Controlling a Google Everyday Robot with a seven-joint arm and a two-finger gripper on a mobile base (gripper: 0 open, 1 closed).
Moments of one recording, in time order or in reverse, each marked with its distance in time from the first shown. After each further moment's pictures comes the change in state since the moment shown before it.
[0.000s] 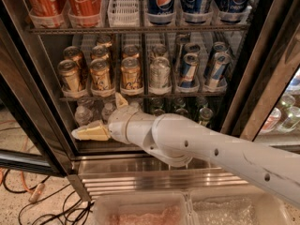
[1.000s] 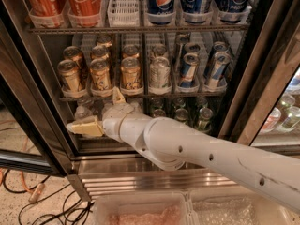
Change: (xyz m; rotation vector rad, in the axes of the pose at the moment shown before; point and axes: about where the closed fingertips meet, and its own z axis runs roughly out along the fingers) arm -0.020 -0.005 0.006 0.090 -0.062 -0.027
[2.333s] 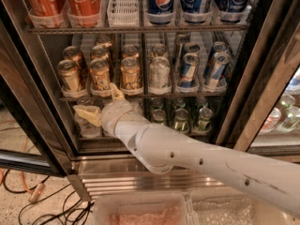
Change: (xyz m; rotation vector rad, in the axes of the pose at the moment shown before) arm -0.006 -0.026 0.016 0.151 -0.088 0.002
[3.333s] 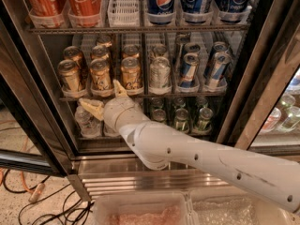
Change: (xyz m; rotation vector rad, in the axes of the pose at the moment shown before) arm 0.006 -0.025 0.013 0.076 -0.016 0.003
